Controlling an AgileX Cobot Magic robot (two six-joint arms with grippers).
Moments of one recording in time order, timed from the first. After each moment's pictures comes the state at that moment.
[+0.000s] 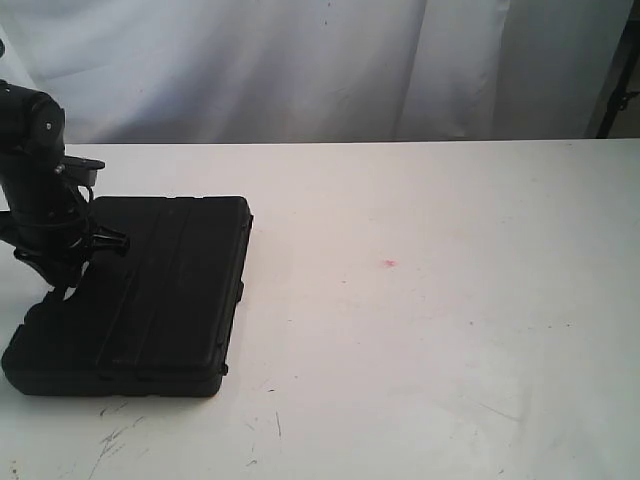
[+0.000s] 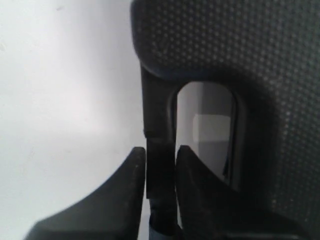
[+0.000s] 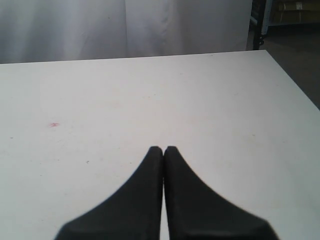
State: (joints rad) left arm -0.11 2.14 -1.49 0.20 1.02 -0.13; right arm 0.12 0.01 0.00 -0.01 0.35 0.05
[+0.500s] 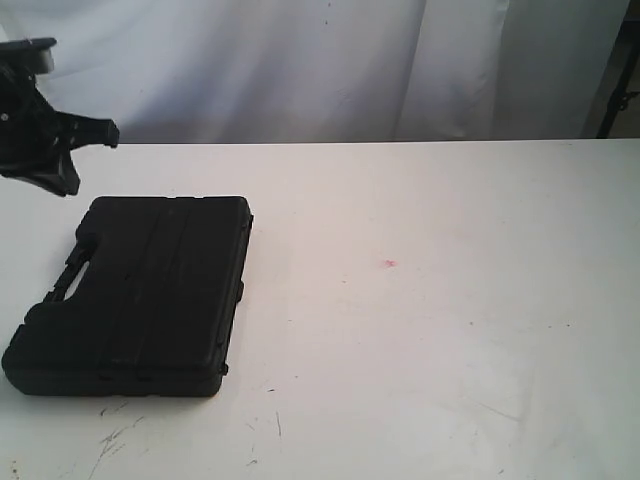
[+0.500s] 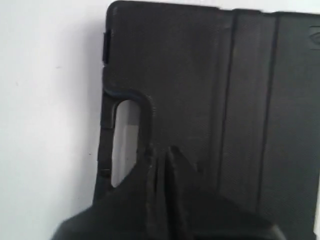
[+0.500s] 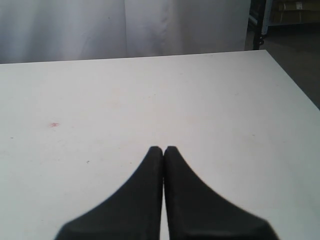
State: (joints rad) left arm -0.11 1.82 -1.49 -0.04 1.02 -0.11; right arm 0.12 0.01 0.00 -0.01 0.35 0.05
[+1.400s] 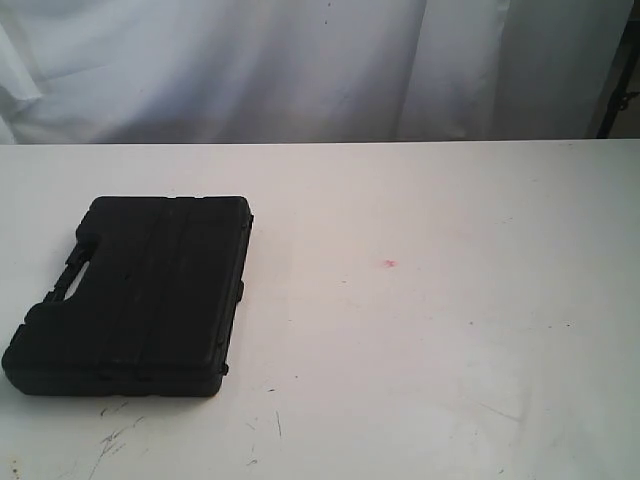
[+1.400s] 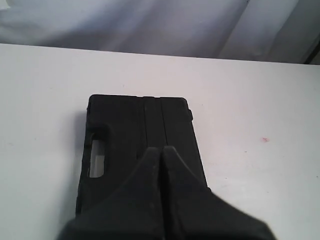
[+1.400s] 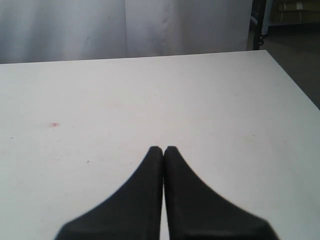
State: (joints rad) left arm -0.33 0.71 -0.89 0.09 0.82 -0.30; right arm 0.12 0.01 0.00 -0.01 0.35 0.05
